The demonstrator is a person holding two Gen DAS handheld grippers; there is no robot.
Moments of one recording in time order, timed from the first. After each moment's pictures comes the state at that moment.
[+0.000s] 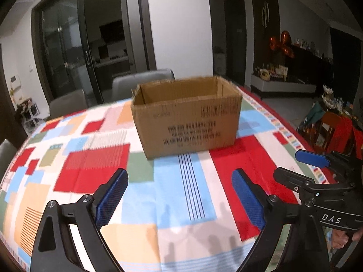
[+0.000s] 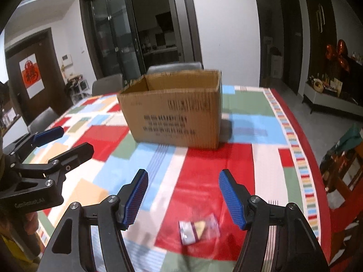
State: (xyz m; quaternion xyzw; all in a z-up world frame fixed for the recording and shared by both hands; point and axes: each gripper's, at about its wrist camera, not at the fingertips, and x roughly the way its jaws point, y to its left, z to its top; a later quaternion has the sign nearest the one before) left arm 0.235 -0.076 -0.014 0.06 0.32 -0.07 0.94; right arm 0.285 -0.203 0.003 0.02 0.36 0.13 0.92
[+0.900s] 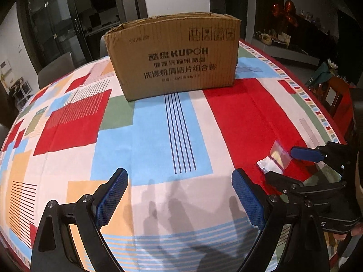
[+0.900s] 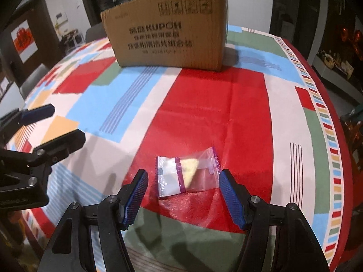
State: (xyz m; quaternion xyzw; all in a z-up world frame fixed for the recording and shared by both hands) left arm 0.240 -0.092 -0.101 0.07 0.44 -0.06 0.89; right arm 0.292 -0.200 -0.094 -0.03 0.49 0.14 0.86
